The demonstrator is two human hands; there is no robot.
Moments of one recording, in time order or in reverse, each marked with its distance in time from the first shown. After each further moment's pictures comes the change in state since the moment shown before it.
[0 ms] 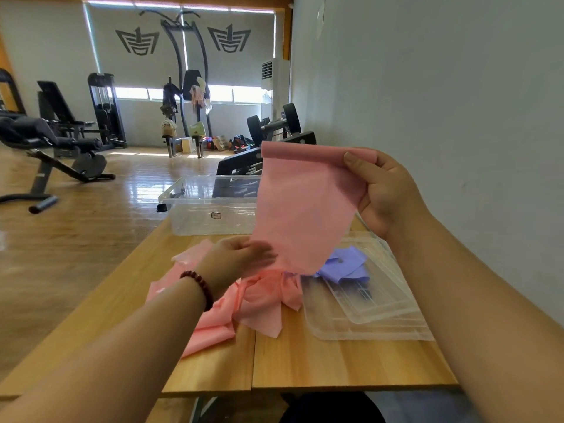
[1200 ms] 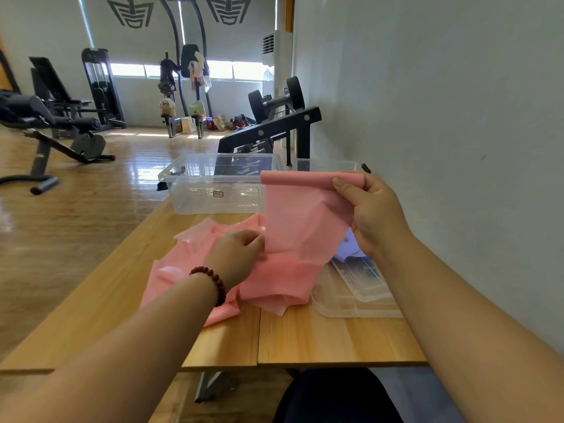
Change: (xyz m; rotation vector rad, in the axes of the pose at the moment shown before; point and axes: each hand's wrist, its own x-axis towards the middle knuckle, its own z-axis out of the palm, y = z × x) left_hand 0.000 -0.027 0.003 0.567 0.158 0.074; right_hand -0.018 0.068 -0.013 -0.246 0.125 0.057
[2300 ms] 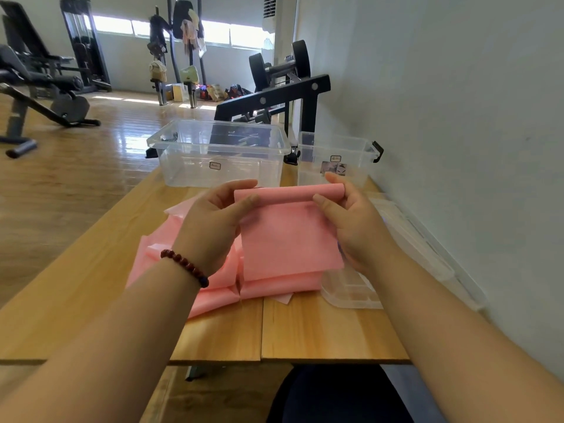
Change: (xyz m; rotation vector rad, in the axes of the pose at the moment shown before) left_hand 0.017 -0.022 -0.013 -0.828 0.058 0.028; right_hand -0.004 0.070 0.015 -0.210 -0.246 0.019
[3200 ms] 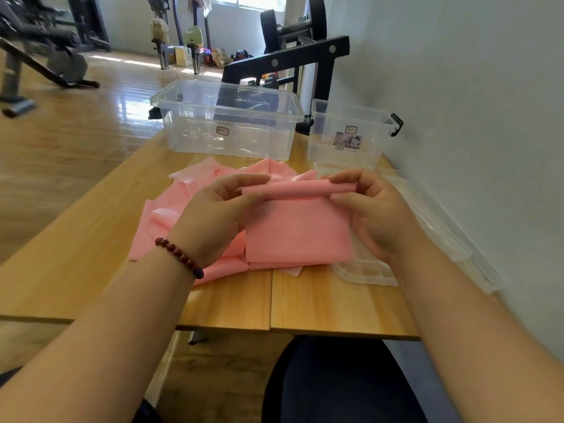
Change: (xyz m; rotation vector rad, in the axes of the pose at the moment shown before) left_hand -0.017 -0.024 -0.023 0.073 -0.075 -0.084; right_hand -0.011 0.015 -0.006 0.129 -0.101 0.031
